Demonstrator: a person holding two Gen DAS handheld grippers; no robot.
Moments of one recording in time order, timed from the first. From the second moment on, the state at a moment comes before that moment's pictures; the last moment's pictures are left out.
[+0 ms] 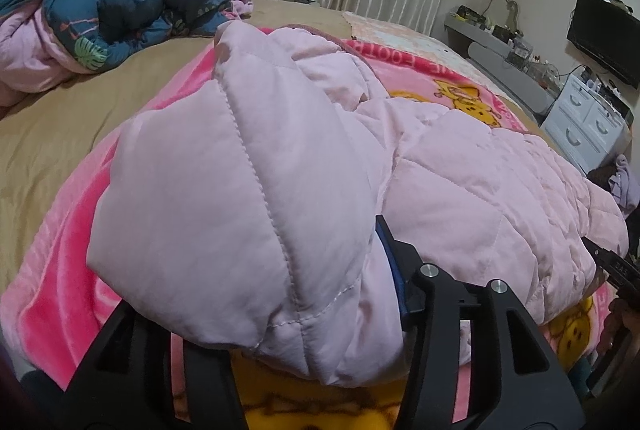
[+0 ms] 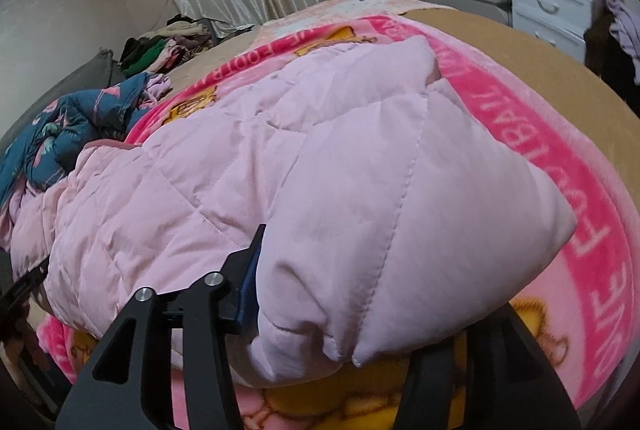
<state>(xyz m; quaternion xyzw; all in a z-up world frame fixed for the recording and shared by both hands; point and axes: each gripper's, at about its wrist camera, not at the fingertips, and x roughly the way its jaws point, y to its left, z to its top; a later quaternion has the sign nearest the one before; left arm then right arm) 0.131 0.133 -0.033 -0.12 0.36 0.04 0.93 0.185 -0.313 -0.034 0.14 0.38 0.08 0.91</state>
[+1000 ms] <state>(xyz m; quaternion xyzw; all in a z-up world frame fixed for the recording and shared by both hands) 0.051 0.147 -0.011 -0.16 0.31 0.03 0.94 0.096 -0.328 -0.002 0.13 0.33 0.05 0.93</state>
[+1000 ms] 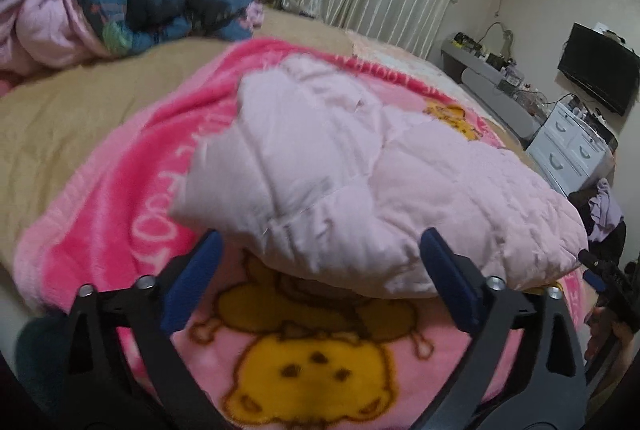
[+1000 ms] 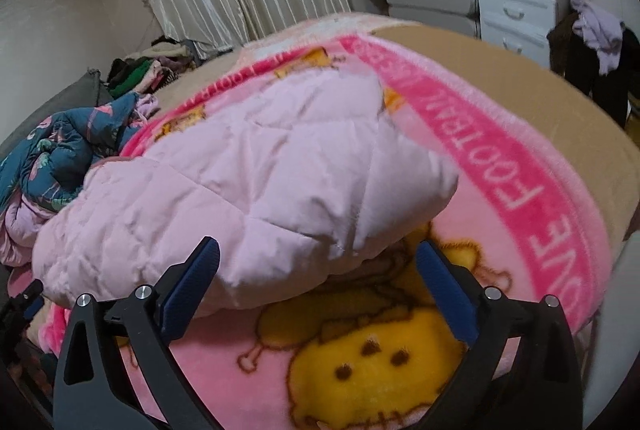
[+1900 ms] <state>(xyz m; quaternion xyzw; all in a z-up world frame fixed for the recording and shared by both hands) 0.002 0.066 0.023 -0.09 0.30 -0.03 0.95 -0.022 -0.259 0.060 -0.02 0.25 0.15 0.96</state>
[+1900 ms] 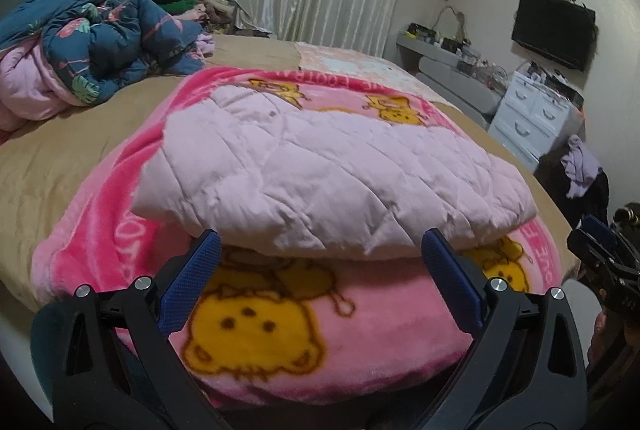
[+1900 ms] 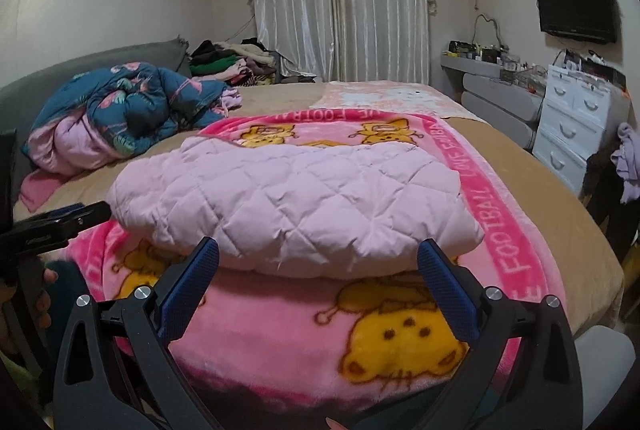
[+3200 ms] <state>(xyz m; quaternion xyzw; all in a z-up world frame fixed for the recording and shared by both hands) -0.002 0.038 0.002 -0.06 0.32 -0.03 0.94 -0.018 -0.236 0.024 -0.02 0.29 0.18 0.94</state>
